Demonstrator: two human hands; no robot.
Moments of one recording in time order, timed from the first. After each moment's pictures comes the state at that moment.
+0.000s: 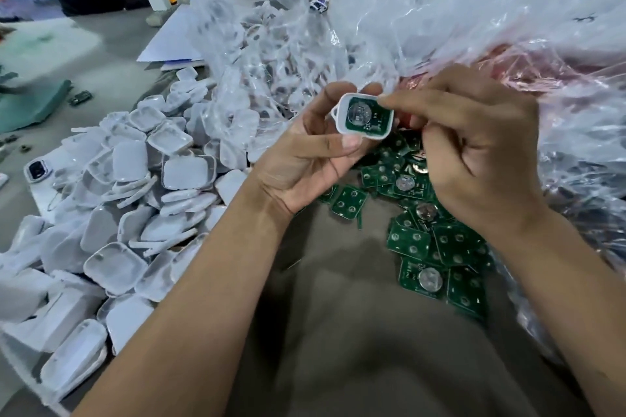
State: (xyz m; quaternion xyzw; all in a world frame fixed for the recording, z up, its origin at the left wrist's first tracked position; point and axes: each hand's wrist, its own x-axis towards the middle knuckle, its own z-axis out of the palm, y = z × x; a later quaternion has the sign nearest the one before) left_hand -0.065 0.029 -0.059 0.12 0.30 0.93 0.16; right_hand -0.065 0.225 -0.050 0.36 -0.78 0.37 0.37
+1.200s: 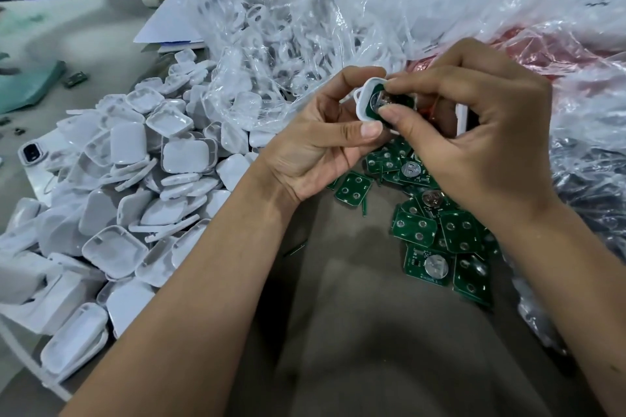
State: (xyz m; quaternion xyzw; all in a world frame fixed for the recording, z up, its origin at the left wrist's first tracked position) left_hand -0.071 0.029 -0.069 0.20 0.36 0.89 0.20; right_hand -0.053 0.218 -0.045 0.30 -0.79 0.41 0.33
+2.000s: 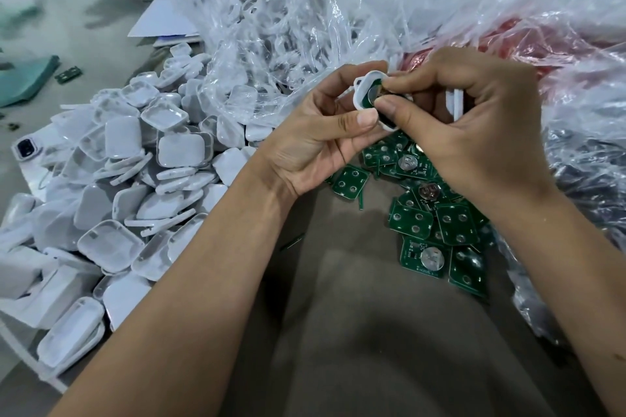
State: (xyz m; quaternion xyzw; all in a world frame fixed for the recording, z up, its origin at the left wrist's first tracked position) left_hand -0.068 0.032 -0.068 0.16 0.37 0.90 0.18; right_hand -0.055 0.217 -0.045 0.29 -0.79 0.48 0.25
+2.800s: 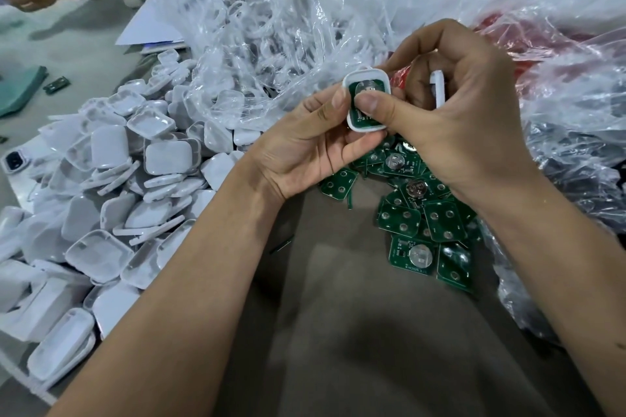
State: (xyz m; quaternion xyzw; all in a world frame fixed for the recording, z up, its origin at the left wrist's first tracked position) left_hand -0.066 0.033 -0.065 0.09 0.37 0.89 0.25; right_hand -0.054 0.214 -0.041 0.21 -0.77 0.57 0.19
